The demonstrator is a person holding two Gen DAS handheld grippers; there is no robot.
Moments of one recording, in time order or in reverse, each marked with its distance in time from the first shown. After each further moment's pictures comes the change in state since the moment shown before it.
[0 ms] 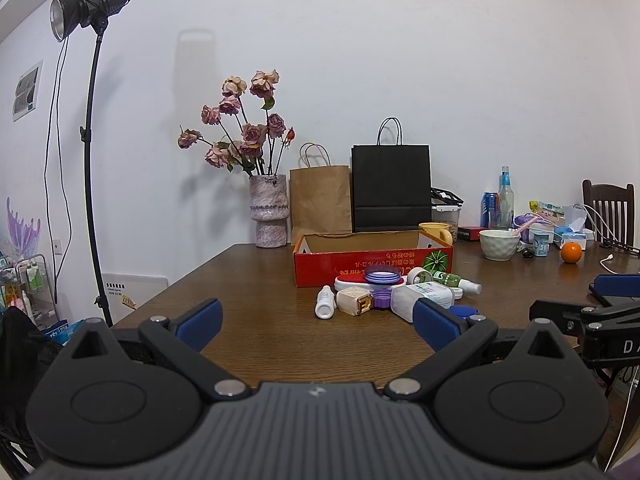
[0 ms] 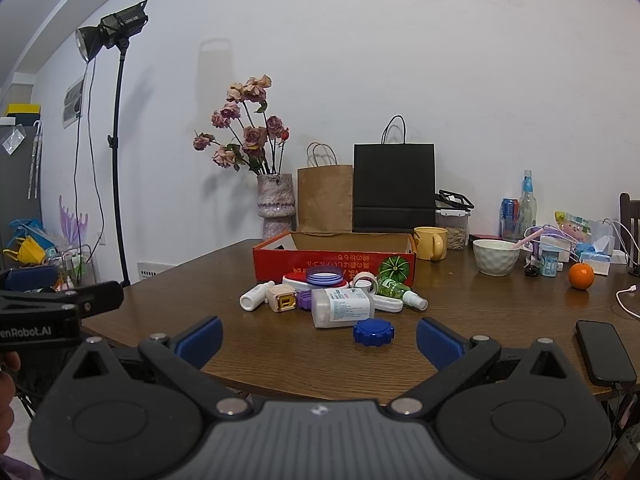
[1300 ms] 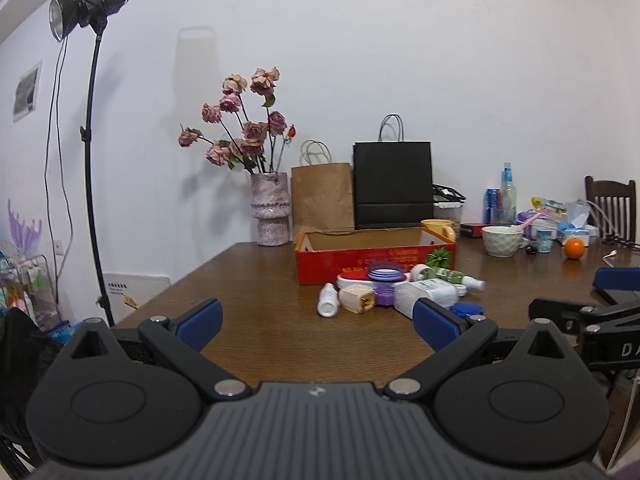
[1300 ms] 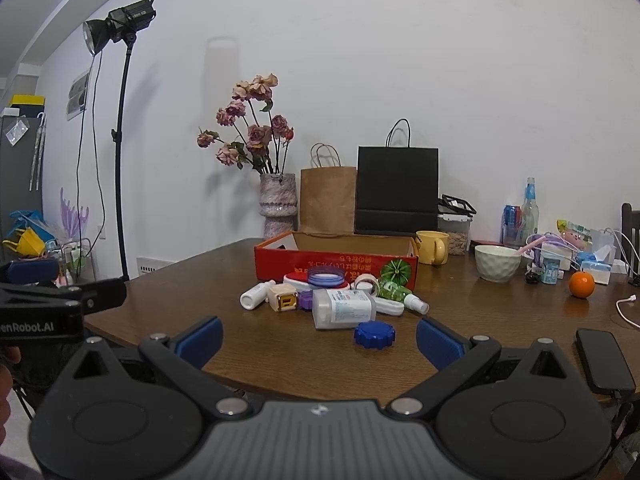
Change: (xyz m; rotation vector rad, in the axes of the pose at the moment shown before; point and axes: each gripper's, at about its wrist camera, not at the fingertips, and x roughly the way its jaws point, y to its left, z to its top) left arm 0.006 -0.002 -0.003 0.021 -0.003 0.021; right arm 0.005 0.005 -0.002 -0.038 -0.023 -0.007
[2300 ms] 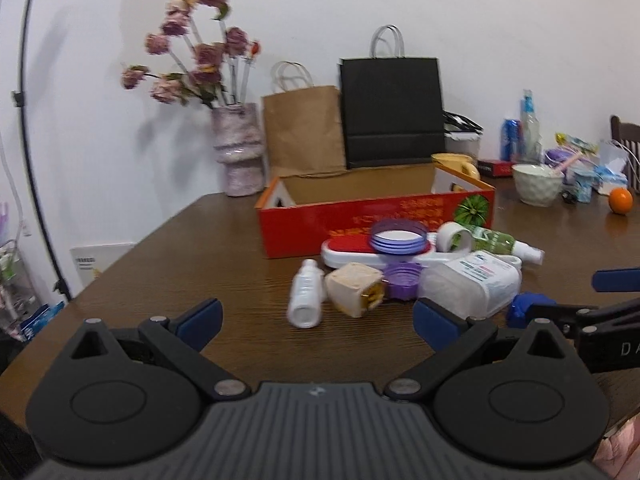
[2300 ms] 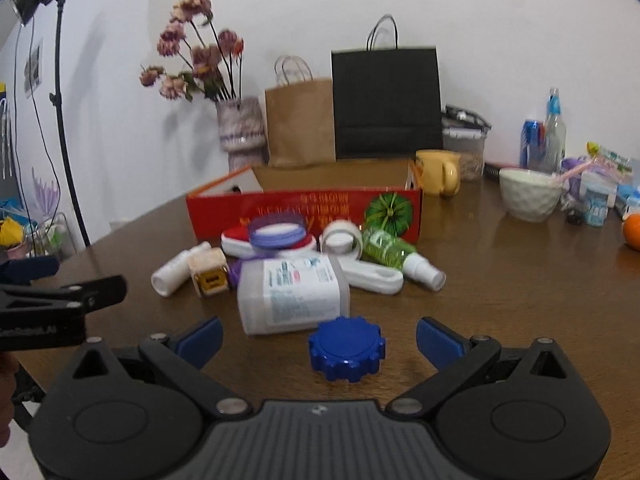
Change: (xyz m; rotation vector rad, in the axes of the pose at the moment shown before) left arm 0.210 -0.031 0.003 0.059 0.218 -0.048; right arm 0.205 -0.067 -0.003 0.107 0.263 0.024
